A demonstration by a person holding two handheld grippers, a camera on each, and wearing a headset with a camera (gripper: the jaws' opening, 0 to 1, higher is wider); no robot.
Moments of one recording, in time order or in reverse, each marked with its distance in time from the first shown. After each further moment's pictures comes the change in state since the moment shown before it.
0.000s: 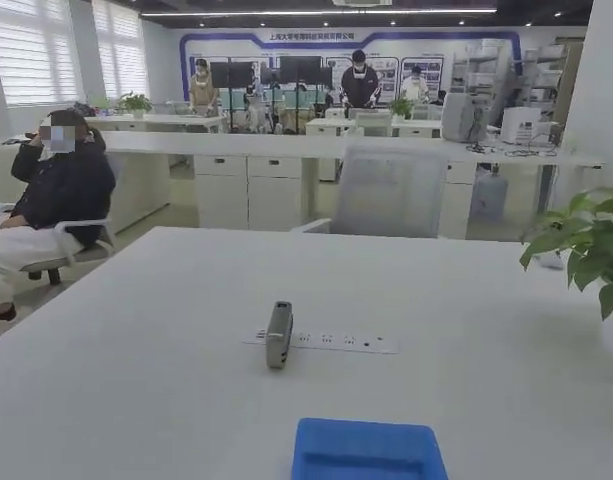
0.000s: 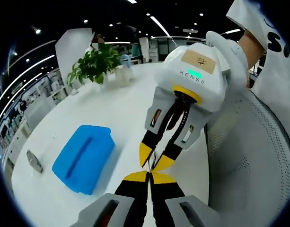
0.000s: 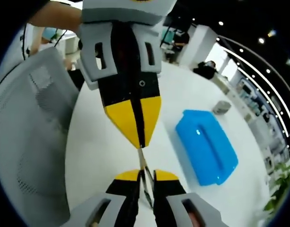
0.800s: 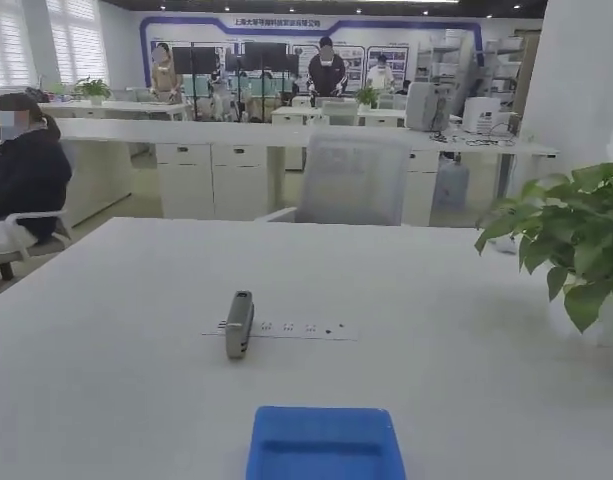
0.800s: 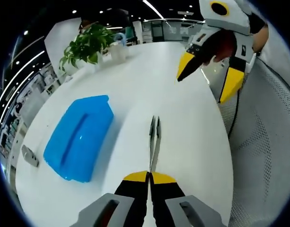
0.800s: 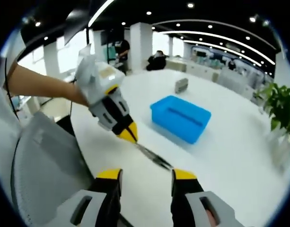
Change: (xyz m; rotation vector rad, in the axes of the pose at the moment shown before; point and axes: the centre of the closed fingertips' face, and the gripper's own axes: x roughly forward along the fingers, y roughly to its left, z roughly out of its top) left arm 0.028 0.019 -0.057 0.070 0.176 -0.013; right arm -0.087 0.012 -0.010 0.541 -0.129 -0.179
